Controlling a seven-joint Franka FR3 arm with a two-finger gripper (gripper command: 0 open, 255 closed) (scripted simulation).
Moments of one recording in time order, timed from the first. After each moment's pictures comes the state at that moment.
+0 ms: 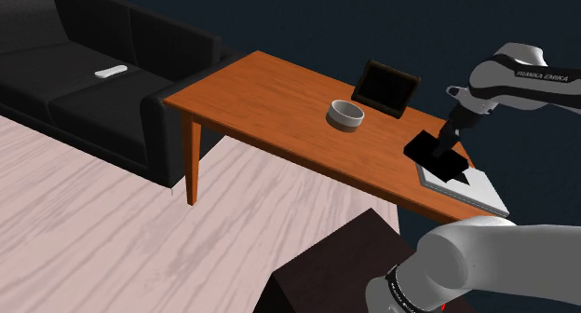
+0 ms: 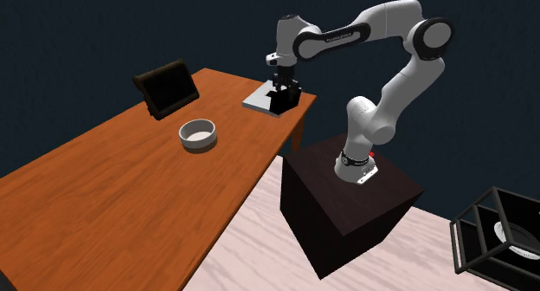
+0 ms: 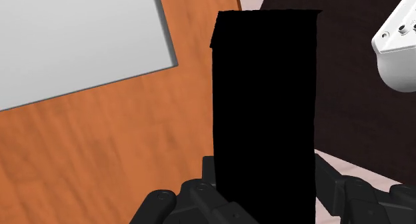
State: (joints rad) arm -0.30 -0.64 -0.57 -2.43 -0.34 1.86 -1.08
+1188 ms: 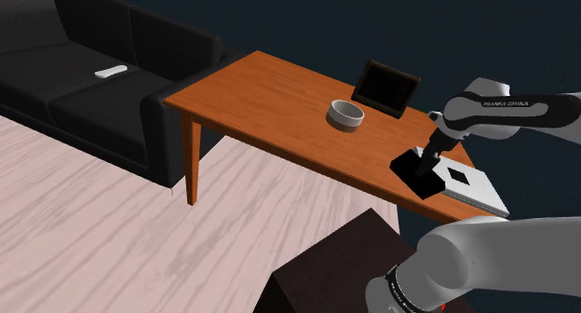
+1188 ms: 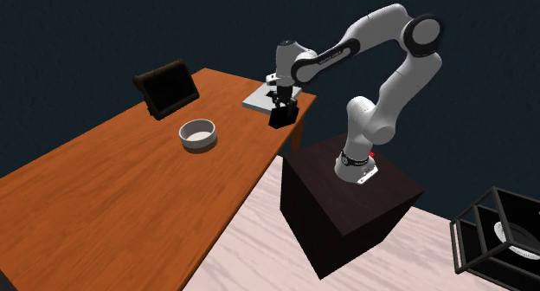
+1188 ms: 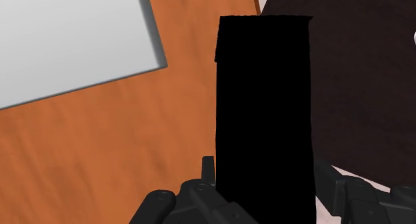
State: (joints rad) arm -0.29 -0.55 -0.66 -2.61 -0.38 2.12 -1.08
